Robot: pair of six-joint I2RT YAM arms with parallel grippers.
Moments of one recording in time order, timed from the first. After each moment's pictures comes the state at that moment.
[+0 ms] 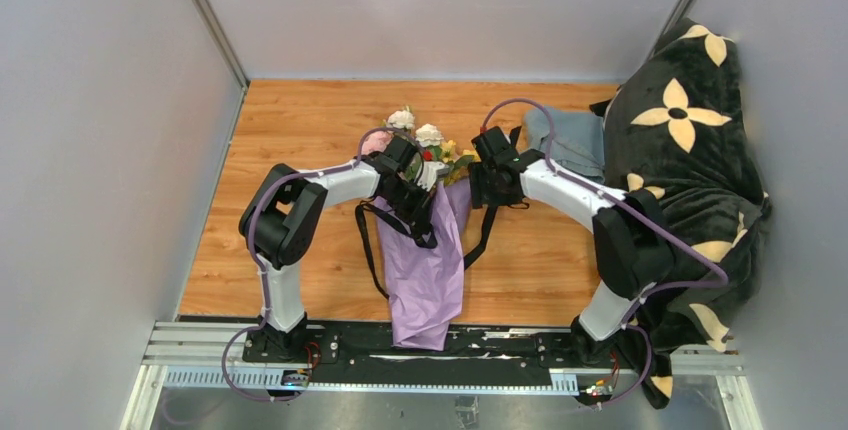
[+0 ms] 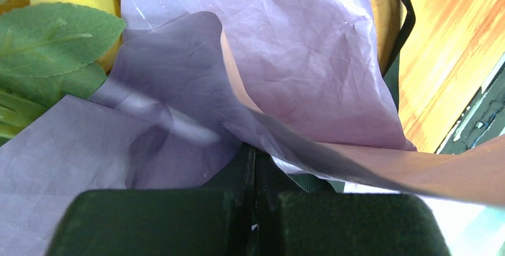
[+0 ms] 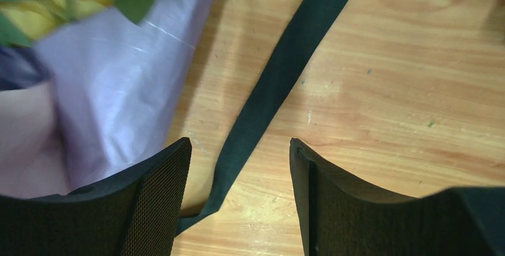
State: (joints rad) left arm -0.56 1.91 1.17 -0.41 0.58 0.08; right arm 0.56 1.62 1.15 -0.56 0.17 0.37
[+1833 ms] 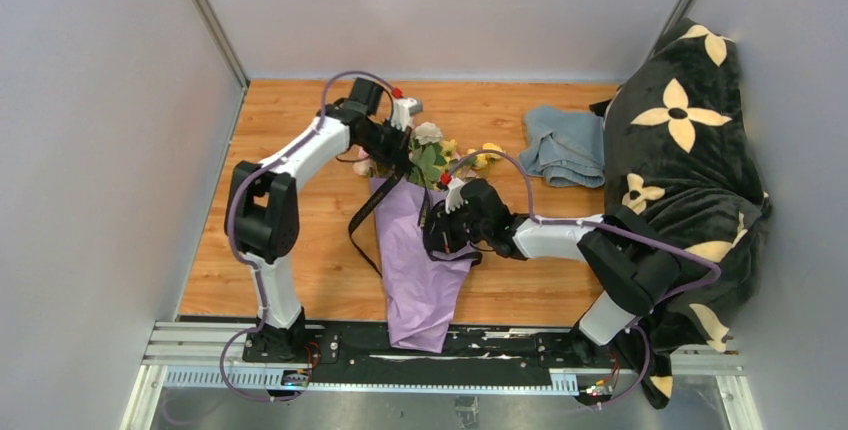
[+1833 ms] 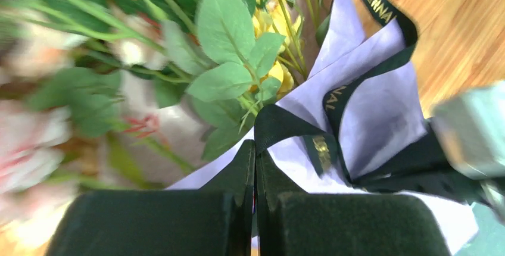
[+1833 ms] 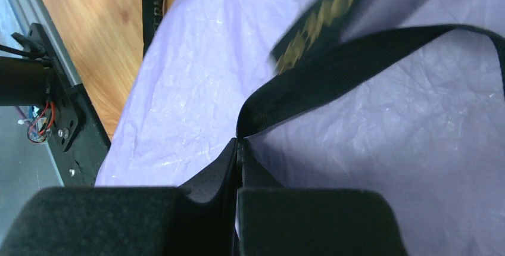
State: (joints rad) left arm -0.38 1.93 1.50 -0.61 0.58 0.16; right arm 0.78 1.59 0.68 0.31 -0.42 0.39
